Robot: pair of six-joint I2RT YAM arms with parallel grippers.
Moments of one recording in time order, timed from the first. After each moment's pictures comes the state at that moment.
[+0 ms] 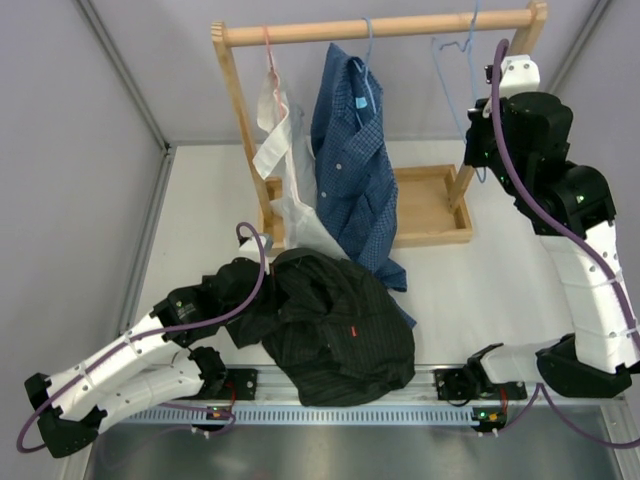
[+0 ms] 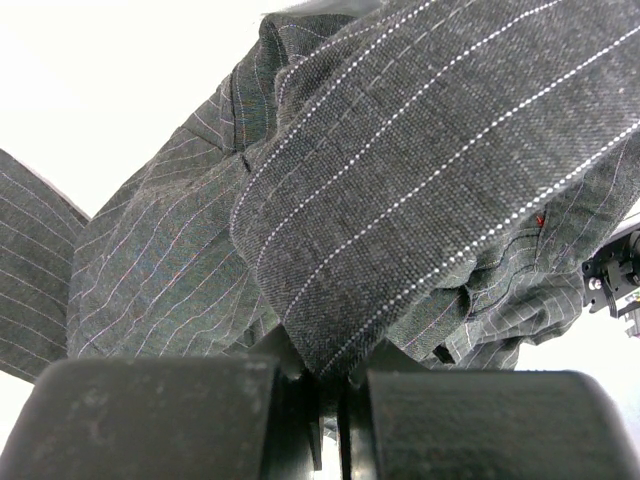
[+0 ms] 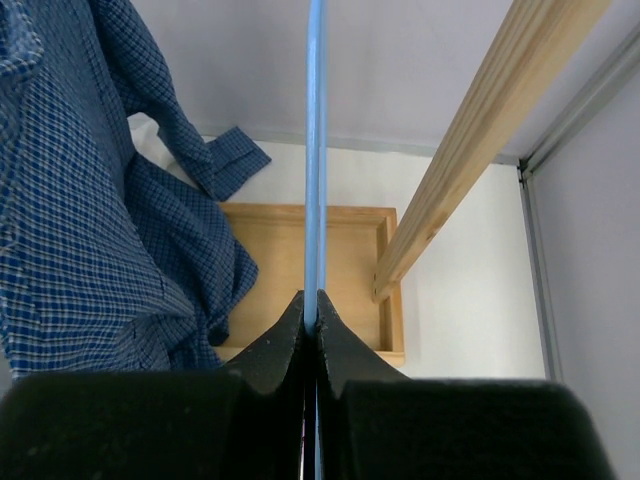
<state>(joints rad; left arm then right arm) -0.92 0.73 0.77 -0.73 -0.21 -0.70 0.47 1.31 1.96 -0.95 0.39 0.06</state>
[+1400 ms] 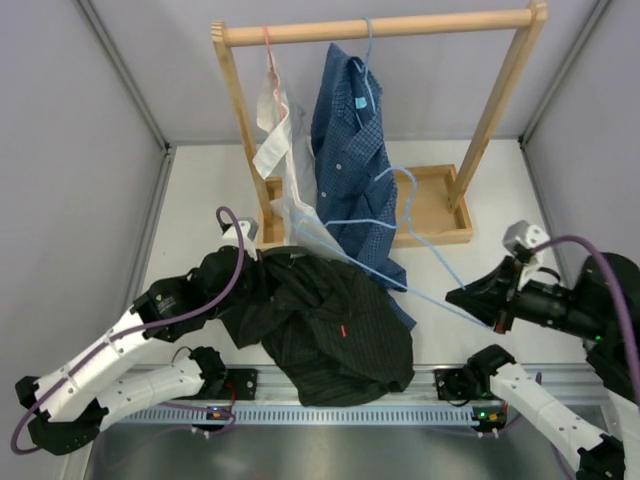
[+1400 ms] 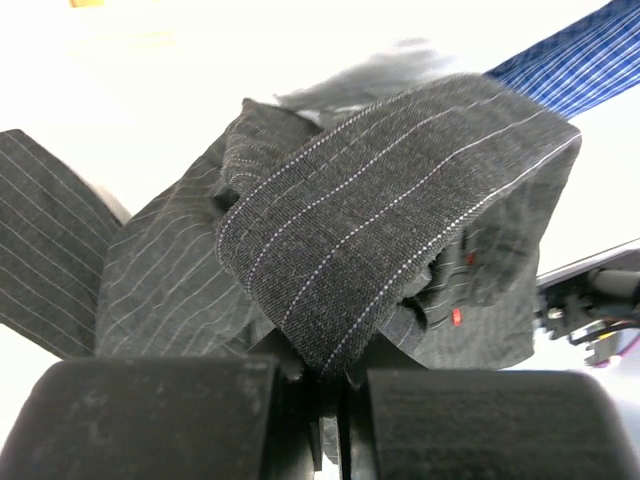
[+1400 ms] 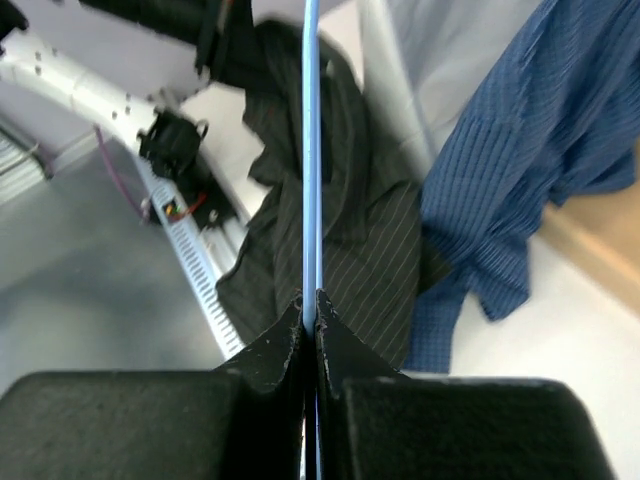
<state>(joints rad) -0.92 0.75 0.96 -0.87 -0.29 -0.74 0.47 0.56 1.42 -1.10 -0.56 0.06</state>
